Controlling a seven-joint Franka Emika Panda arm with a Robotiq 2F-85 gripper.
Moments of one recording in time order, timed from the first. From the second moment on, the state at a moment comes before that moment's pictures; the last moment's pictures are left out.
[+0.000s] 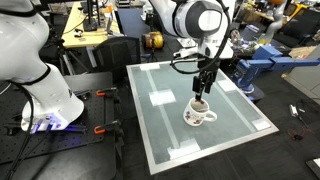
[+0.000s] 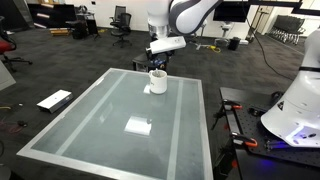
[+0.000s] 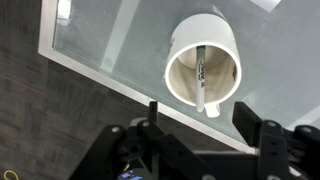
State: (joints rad) arm -0.08 0.24 -0.10 -2.12 -0.45 2.38 1.20
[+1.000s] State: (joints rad) arm -0.07 0.28 -0.13 -2.16 -0.36 2.55 1.18
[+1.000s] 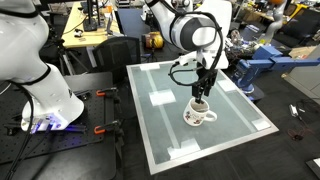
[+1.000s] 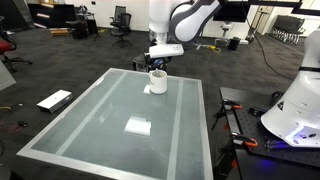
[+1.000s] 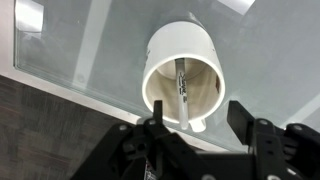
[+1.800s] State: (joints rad) arm -0.07 0.29 -0.16 -2.19 -0.32 2.55 1.16
